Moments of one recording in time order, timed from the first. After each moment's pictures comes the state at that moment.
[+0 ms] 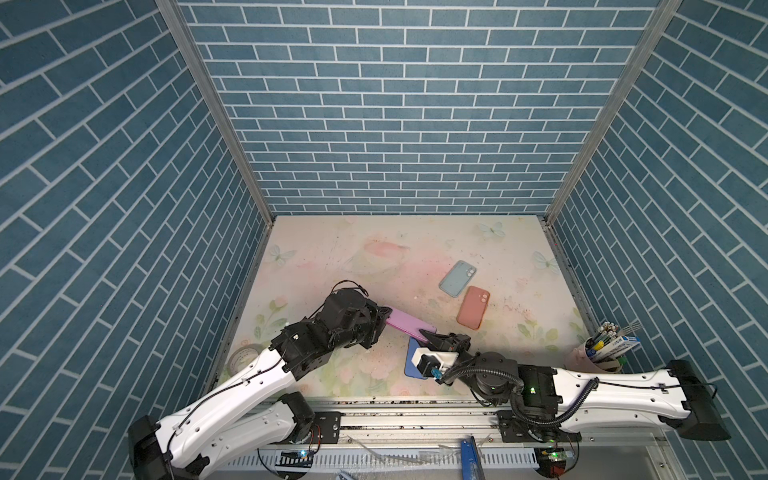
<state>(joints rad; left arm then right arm) -0.84 0.90 0.82 -0.48 0.01 -1.83 1.50 0.92 0.56 0.17 0.56 -0.63</state>
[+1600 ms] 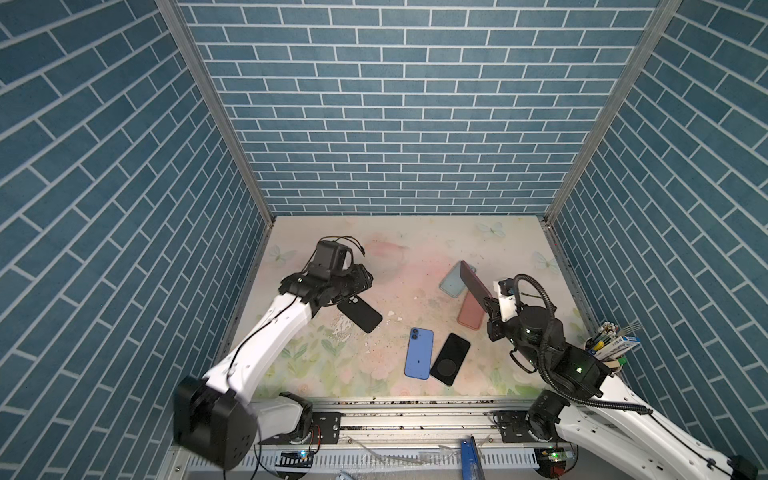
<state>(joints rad) -0.38 1.37 1.12 -0.69 0.12 -0.66 0.72 0.62 0.58 -0.38 0.22 0.21</state>
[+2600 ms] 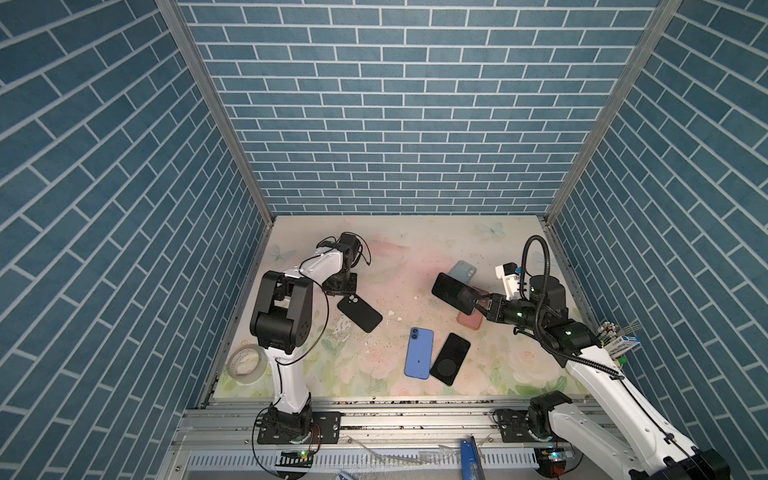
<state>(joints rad) -0.26 1.95 1.41 -0.92 -0.16 -0.27 0.33 0.87 0.66 -0.33 -0.59 0.58</state>
